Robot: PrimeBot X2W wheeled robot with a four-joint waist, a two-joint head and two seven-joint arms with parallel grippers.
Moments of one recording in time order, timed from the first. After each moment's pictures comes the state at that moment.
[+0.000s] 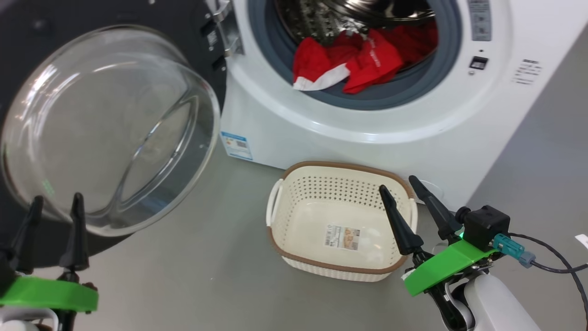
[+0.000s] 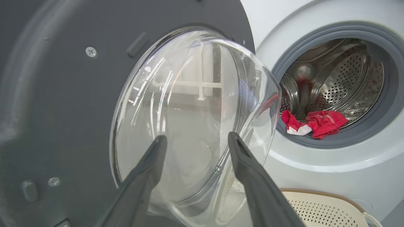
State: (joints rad) left arm -0.19 0.37 -0.11 0.21 -0.52 -0.05 -0.25; right arm -0.29 -0.12 0.24 0.29 0.38 0.13 -0.25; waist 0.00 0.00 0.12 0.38
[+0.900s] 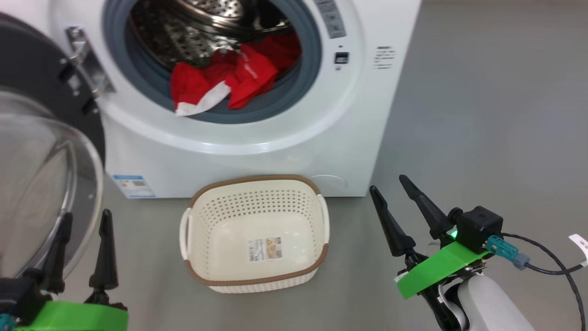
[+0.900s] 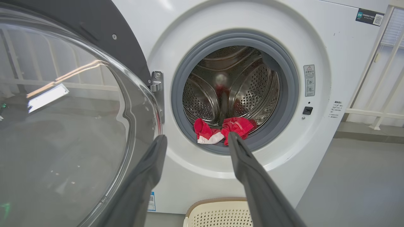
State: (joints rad) left arm -0.08 0.28 -0.11 0.07 -0.50 -0.01 -0.25; right arm -0.29 -0.12 0.27 0.26 0.38 0.13 -0.25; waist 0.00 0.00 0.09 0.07
